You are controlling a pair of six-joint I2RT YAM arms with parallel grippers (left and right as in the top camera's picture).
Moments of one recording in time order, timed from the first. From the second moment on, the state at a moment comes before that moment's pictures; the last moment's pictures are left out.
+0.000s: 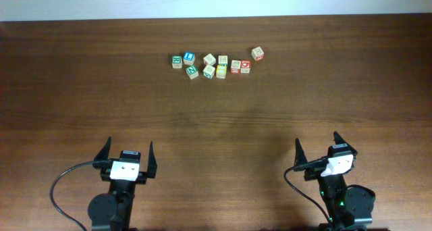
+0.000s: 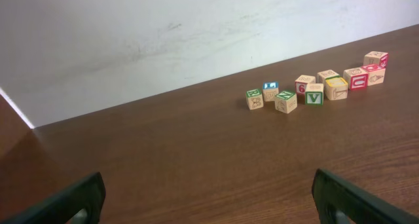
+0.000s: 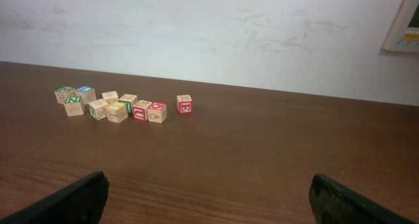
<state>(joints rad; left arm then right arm) 0.03 0.02 0.02 -0.08 0.08 0.25 0.02 0.01 0.01 -0.07 -0.13 -0.05</state>
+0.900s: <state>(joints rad) 0.03 0.02 0.02 -0.07 0.08 0.25 0.02 0.01 0.01 -0.02 -0.13 -0.05</state>
